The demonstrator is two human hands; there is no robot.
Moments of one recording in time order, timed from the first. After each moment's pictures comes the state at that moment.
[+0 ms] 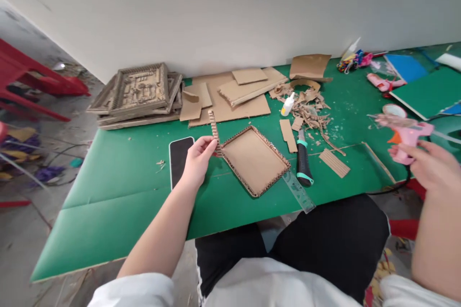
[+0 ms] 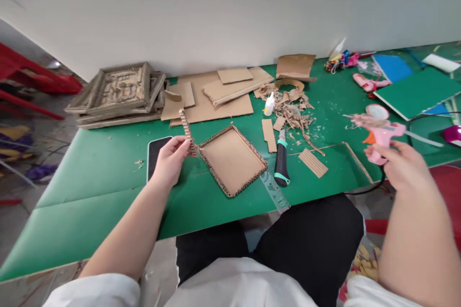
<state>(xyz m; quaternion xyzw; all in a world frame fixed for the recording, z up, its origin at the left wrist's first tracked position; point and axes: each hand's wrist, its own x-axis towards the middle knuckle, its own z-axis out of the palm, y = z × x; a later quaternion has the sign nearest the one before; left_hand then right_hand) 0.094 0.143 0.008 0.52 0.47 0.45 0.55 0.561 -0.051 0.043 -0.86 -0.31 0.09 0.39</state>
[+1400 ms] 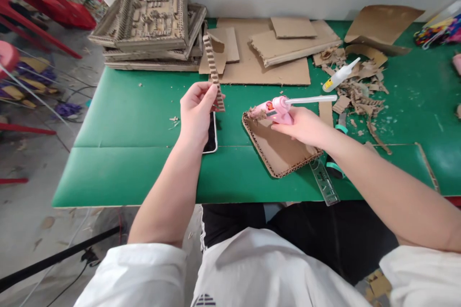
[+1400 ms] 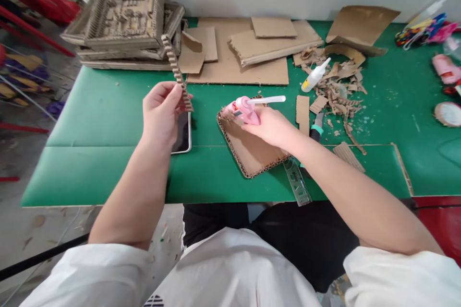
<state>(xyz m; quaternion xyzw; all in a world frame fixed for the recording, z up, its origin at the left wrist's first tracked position) 0.064 0.171 0.005 0.47 0.46 0.57 0.49 0.297 0.116 0.040 -0.63 -0.68 0.36 0.11</state>
